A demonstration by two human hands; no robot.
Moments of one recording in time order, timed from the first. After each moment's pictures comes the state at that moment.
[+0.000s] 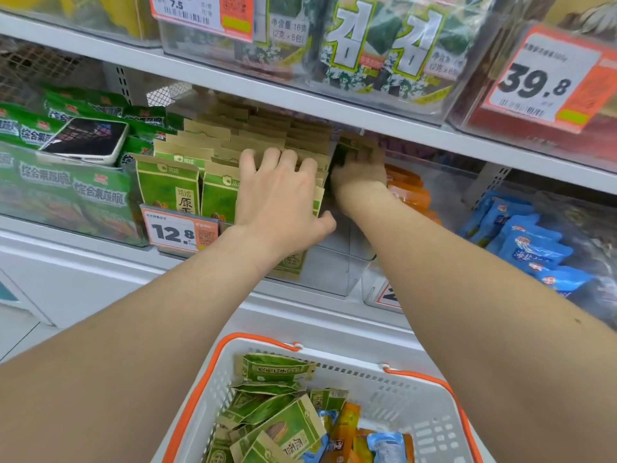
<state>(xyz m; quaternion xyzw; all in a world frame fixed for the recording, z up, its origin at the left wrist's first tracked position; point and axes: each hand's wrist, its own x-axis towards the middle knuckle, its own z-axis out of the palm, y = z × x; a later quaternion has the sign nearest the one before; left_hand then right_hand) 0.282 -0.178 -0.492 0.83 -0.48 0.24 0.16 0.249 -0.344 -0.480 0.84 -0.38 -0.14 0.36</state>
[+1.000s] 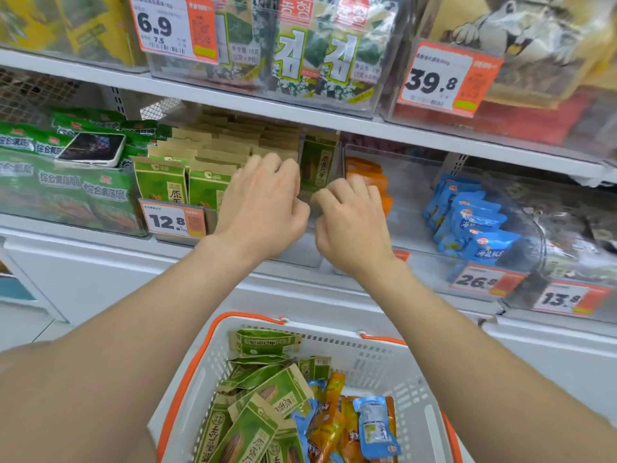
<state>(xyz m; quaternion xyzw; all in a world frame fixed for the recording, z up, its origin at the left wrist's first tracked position) 0.224 -0.133 -0.473 0.77 -0.54 0.21 0.27 0.101 -0.252 -0.496 0.92 -0.21 0.29 0.16</state>
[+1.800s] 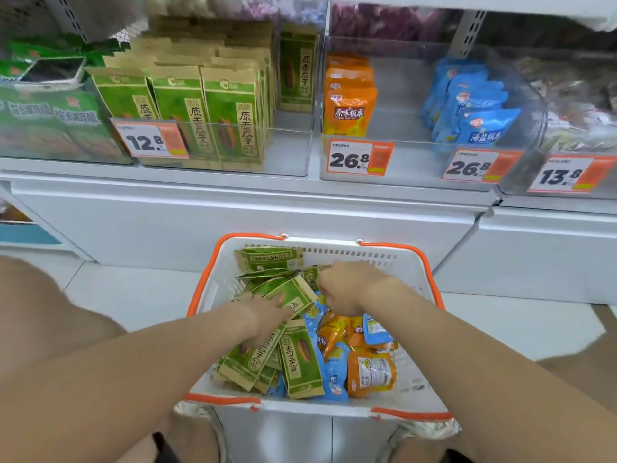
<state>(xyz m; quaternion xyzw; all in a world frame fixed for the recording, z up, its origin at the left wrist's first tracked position) 0.131 -0.045 -0.705 0.66 -0.61 -0.27 -0.34 -0.013 -0.179 -0.656 0.95 -0.19 -0.23 -0.05</state>
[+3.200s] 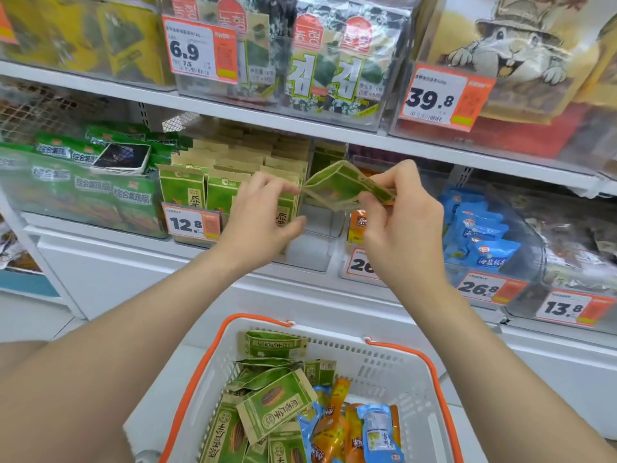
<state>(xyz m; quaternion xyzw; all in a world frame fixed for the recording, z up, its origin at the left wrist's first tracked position) 0.237 -0.115 -0.496 0.75 -0.52 0.07 0.41 0.038 -0.201 -0.446 0.83 -0.23 0.48 -0.16</state>
